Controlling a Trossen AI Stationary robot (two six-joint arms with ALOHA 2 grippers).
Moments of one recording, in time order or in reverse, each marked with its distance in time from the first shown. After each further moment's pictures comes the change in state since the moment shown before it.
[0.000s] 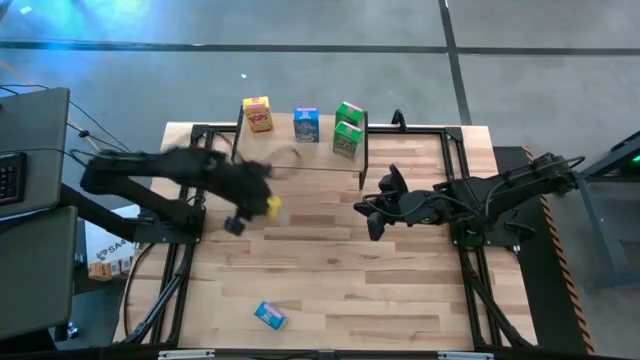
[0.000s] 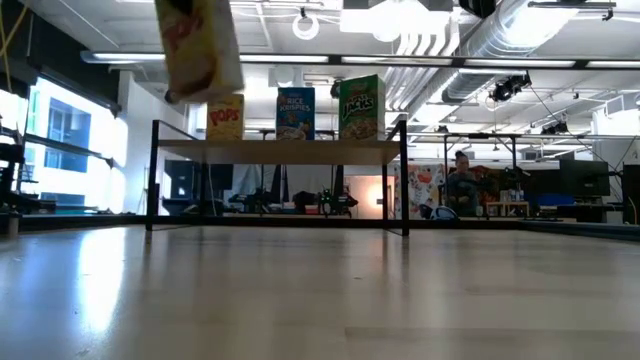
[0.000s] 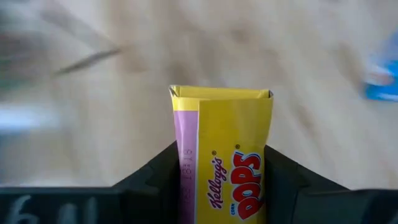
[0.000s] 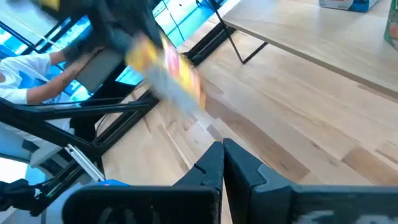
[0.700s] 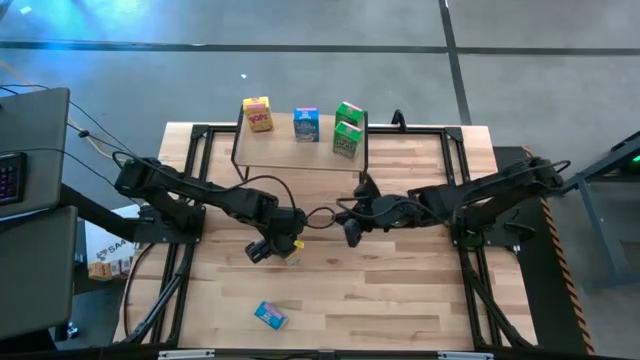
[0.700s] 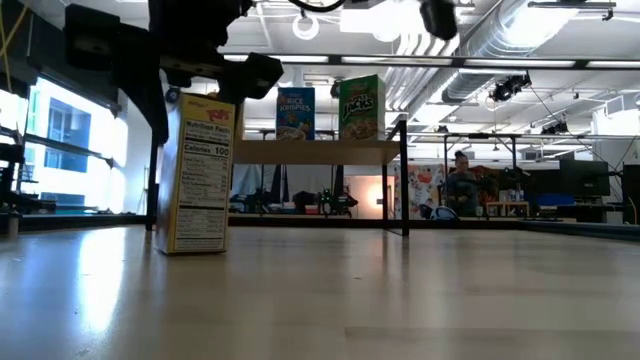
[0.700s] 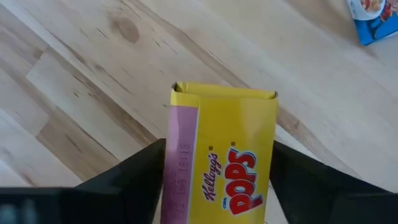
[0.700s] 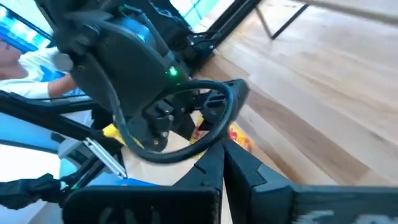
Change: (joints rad) left arm -0.101 0.324 -0.239 0.360 0.165 0.316; right arm -0.057 0.166 0.000 0.193 -0.150 0.035
